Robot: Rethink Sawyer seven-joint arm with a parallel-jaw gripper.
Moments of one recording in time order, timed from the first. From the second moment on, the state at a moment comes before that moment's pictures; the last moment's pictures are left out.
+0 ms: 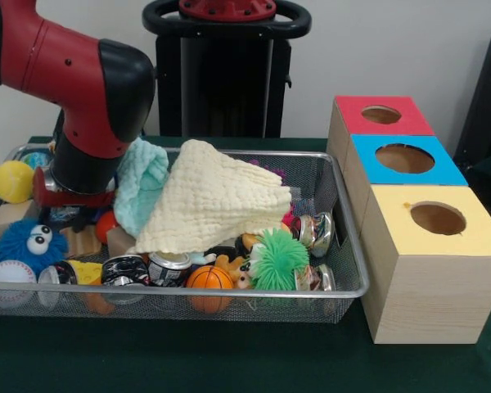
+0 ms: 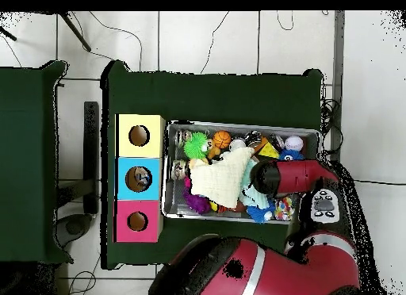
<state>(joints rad) -0.38 -0.27 -0.20 1.31 -0.56 0.54 1.31</state>
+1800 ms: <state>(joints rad) -0.38 -0.27 -0.19 1.26 -0.51 0.79 1.31</state>
